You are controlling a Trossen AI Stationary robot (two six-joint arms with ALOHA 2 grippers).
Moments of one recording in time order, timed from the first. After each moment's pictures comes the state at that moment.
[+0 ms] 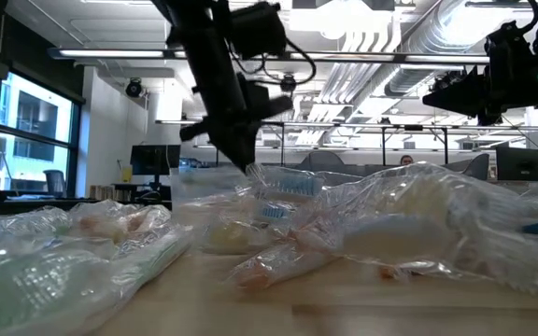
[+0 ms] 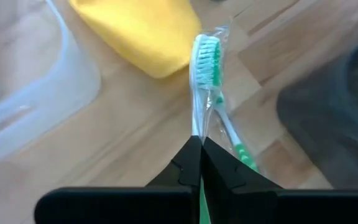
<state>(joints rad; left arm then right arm) 0.09 1.80 1.31 -0.58 -0.33 -0.76 -0.07 0.10 0.01 0.12 0.44 0.02</state>
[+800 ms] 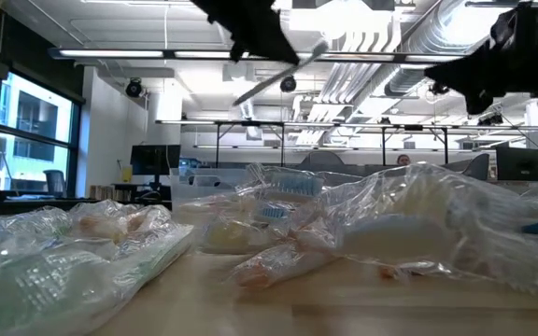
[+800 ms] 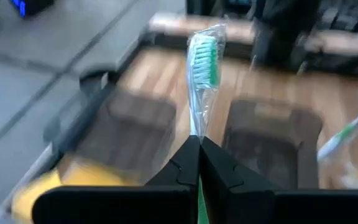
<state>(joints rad) 0.13 1.55 1.33 -0.19 -0.22 -0.03 -0.07 0.10 0.01 0.26 0.23 0.06</state>
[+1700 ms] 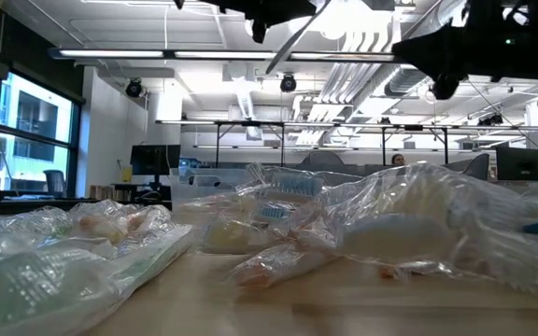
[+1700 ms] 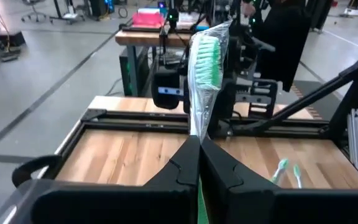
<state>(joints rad) 0.22 1.52 1.33 0.05 0.18 0.02 -0.07 0.77 0.09 0.94 0.23 0.06</state>
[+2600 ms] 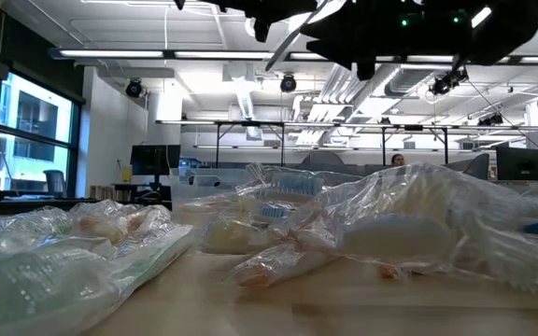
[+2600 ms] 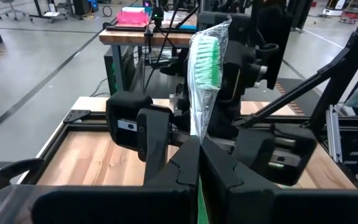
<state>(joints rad) 0.22 1.52 1.33 0.04 0.24 0.02 -0.07 1.37 0.56 0.97 0.19 -0.01</state>
